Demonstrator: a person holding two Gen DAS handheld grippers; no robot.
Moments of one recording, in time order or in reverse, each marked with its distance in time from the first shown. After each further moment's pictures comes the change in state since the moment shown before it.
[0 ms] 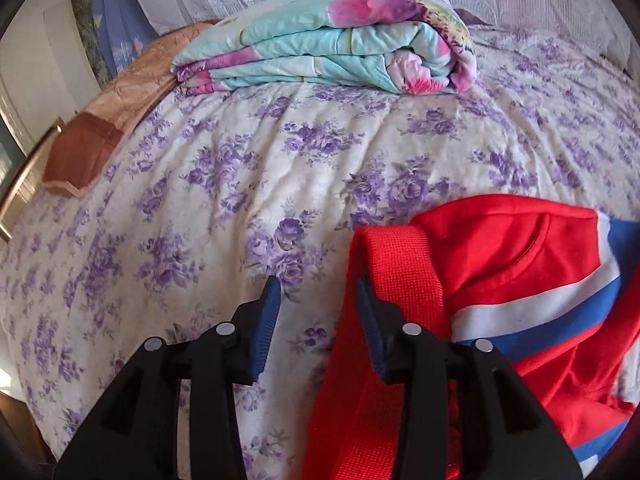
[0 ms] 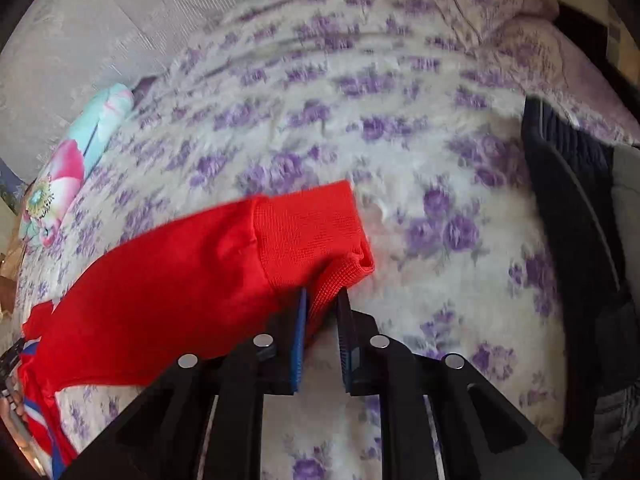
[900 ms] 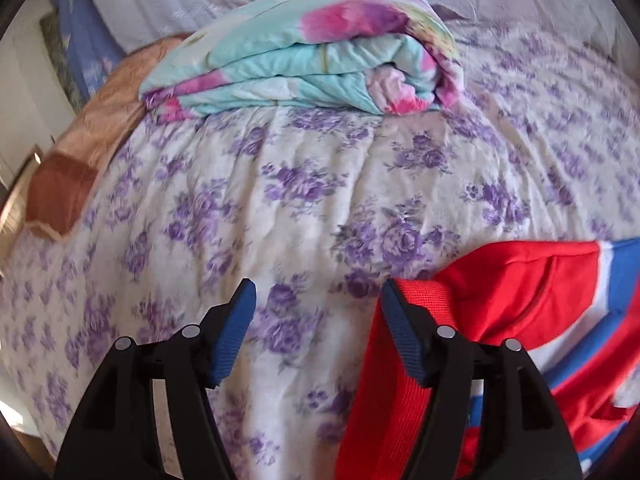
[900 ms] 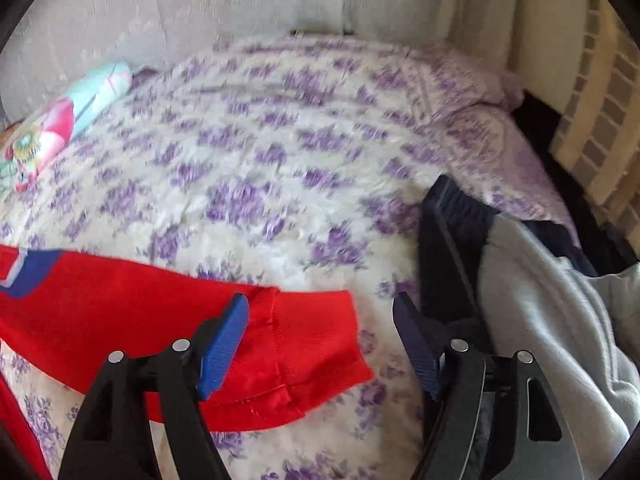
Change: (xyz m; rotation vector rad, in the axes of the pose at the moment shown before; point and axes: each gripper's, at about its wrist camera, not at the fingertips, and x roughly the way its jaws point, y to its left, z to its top) left arm 0.013 -0.008 0.037 0.112 0.011 -0.050; right arm -0.062 -0.010 -0.017 -0.199 -0.076 -0.224
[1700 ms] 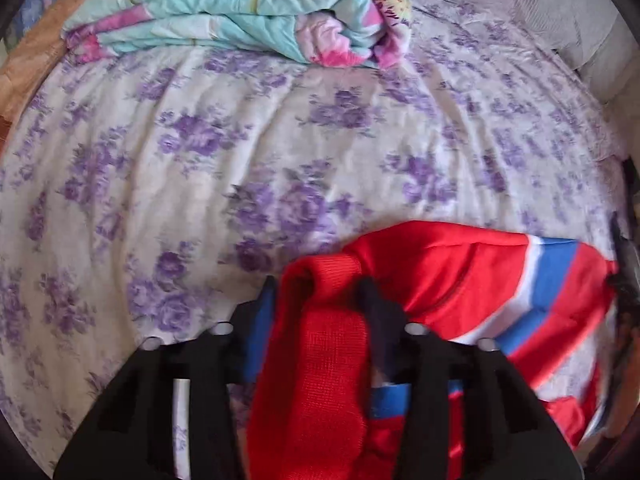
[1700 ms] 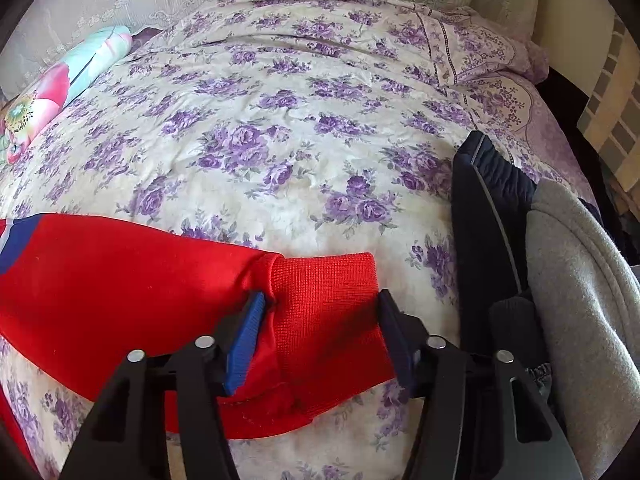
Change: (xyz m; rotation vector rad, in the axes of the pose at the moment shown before) left arm 0.013 -0.008 0.002 -0.091 0.202 -0.365; right arm 0.029 0.010 -0.011 -0.023 0.080 0.029
